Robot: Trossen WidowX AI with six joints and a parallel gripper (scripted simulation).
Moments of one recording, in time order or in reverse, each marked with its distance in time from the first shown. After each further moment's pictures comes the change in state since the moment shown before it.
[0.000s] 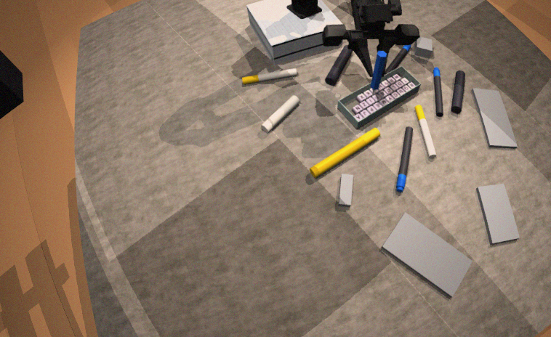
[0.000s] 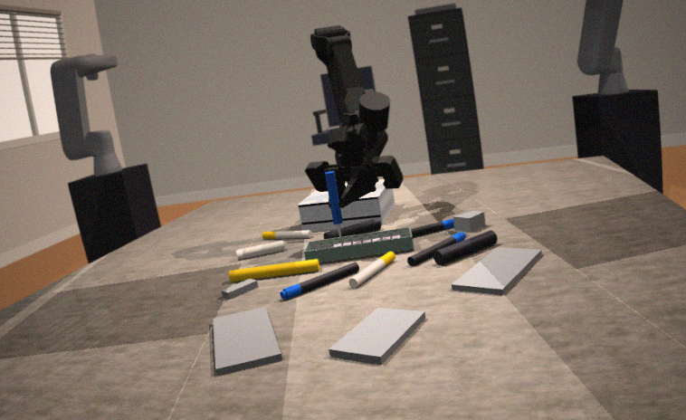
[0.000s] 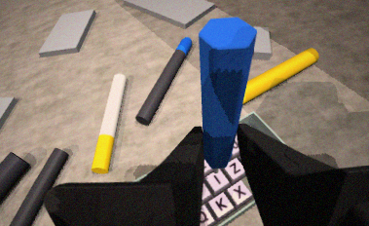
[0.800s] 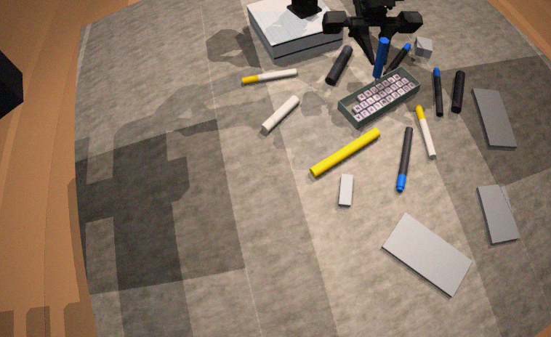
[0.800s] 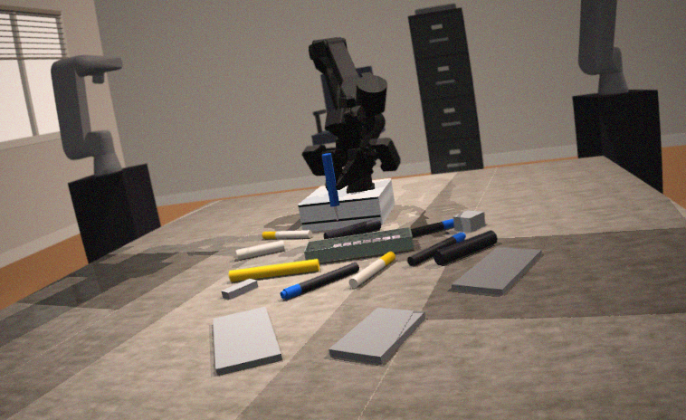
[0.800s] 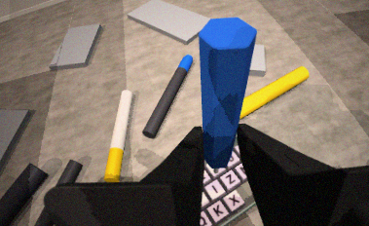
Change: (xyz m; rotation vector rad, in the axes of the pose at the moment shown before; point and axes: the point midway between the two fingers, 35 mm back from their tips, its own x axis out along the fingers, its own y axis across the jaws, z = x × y) arm -0.017 -0.001 0.028 -0.002 0.001 0.000
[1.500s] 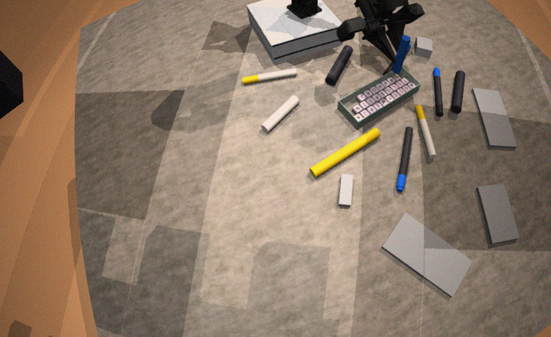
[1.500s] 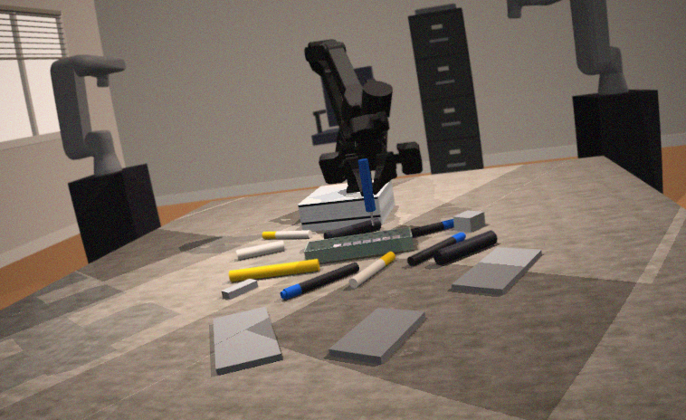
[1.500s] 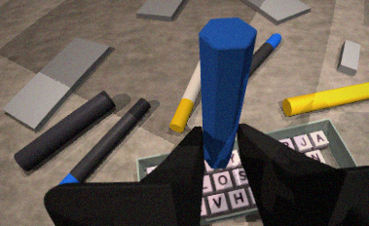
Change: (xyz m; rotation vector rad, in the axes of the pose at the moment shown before) arm -0.015 0.043 -0.030 -0.184 0.025 0.307
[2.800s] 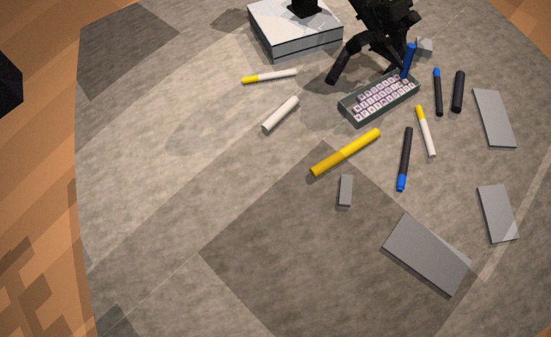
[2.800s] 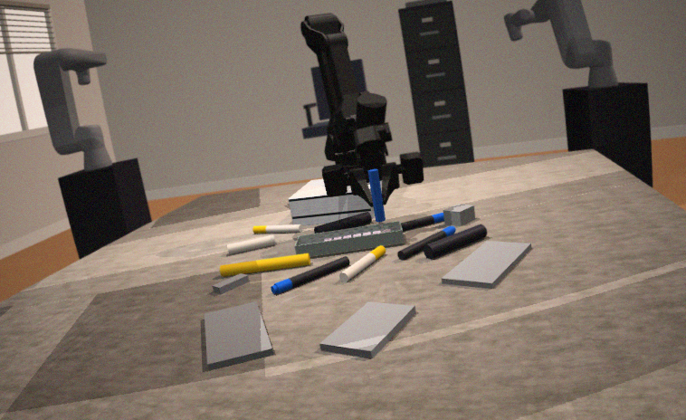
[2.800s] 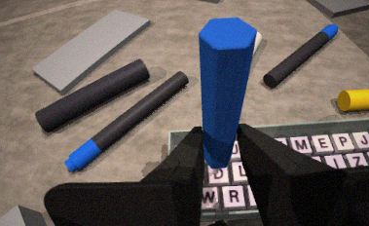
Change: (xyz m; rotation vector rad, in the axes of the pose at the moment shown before) arm 0.015 0.024 -0.034 -0.081 -0.026 0.144
